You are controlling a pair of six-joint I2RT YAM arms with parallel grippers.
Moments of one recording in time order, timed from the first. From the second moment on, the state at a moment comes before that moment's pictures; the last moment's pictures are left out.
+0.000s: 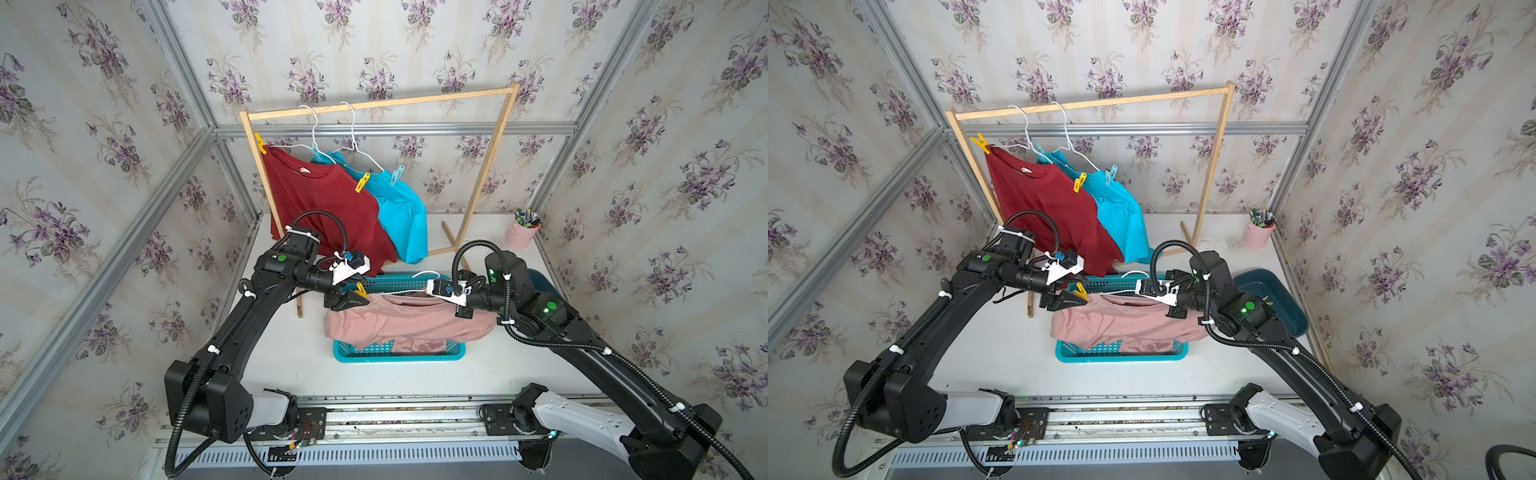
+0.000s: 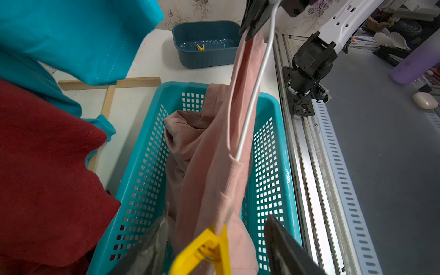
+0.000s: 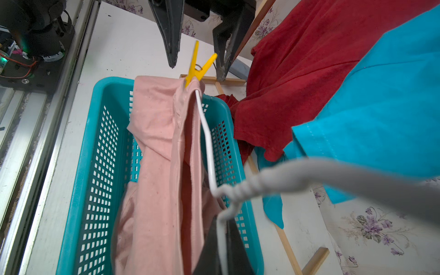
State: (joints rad) left arm -0.22 1.36 1.26 -1.03 0.92 0.99; right arm 0.64 1.02 1.01 -0.53 -0.40 -0.80
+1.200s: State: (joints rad) left arm -0.19 1.34 1.25 -1.03 0.92 1.00; right arm 0.62 1.02 1.03 -0.56 -0.43 -0.80
